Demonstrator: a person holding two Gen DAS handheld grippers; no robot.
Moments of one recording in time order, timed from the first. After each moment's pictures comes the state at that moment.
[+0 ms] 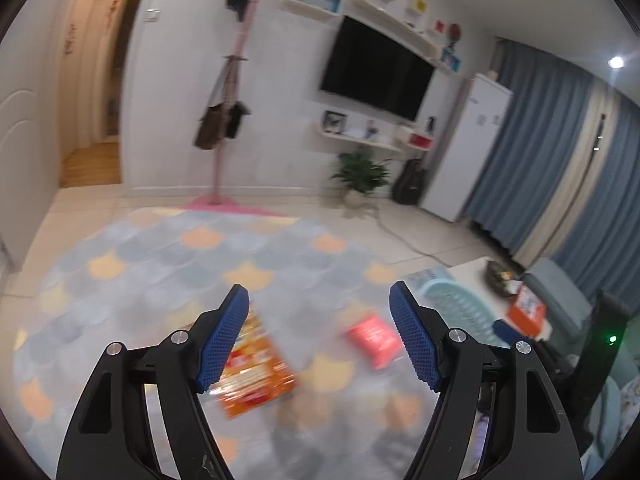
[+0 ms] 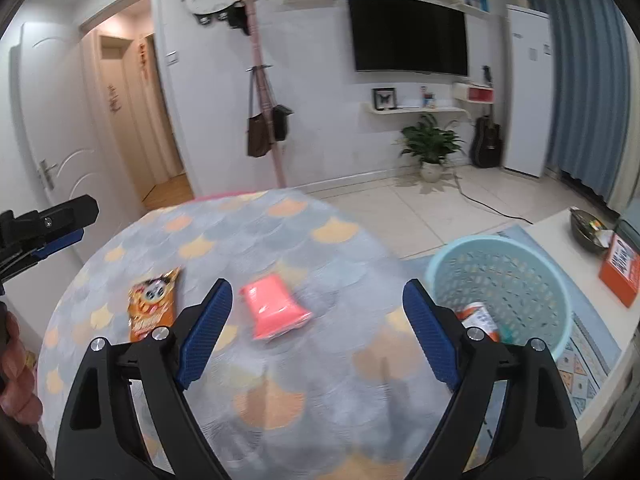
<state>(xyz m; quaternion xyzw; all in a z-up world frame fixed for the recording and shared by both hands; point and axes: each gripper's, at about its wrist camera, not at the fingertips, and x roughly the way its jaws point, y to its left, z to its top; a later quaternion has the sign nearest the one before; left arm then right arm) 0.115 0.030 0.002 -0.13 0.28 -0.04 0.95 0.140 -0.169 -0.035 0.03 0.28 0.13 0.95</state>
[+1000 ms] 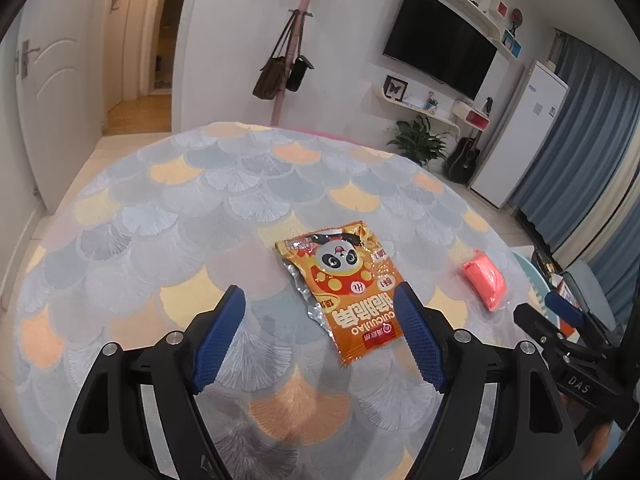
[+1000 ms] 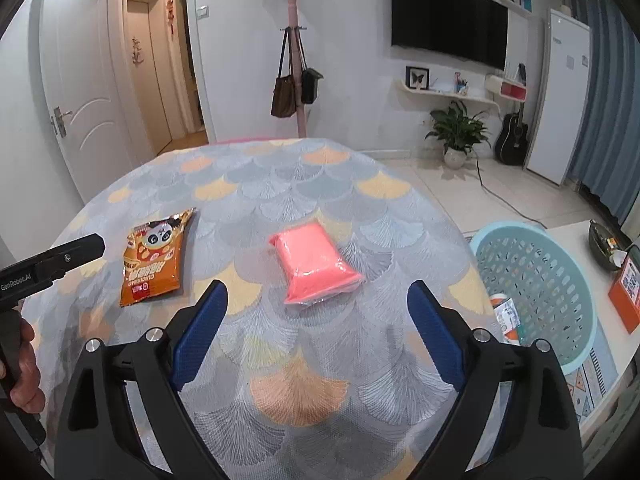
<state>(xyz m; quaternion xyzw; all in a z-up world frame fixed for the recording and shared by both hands) 0.107 0.089 -0.078 -0.16 0.35 0.03 0.92 0.151 -0.132 -0.077 -0.03 0.33 0.16 0.93</state>
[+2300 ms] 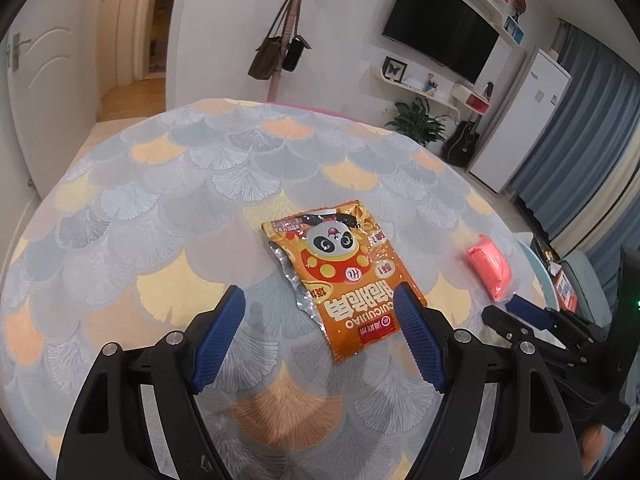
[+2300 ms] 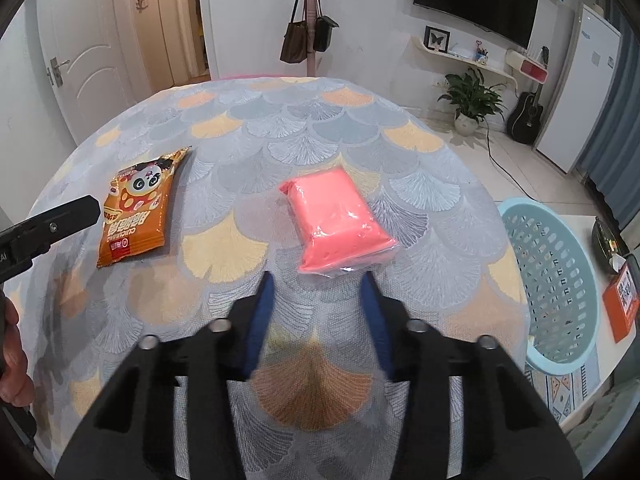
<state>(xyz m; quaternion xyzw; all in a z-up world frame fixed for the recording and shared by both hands) 0.117 0.078 -0.089 -0.16 0.38 0.02 0.91 0.169 -0.108 -0.102 -0.08 0.41 0.17 0.89</state>
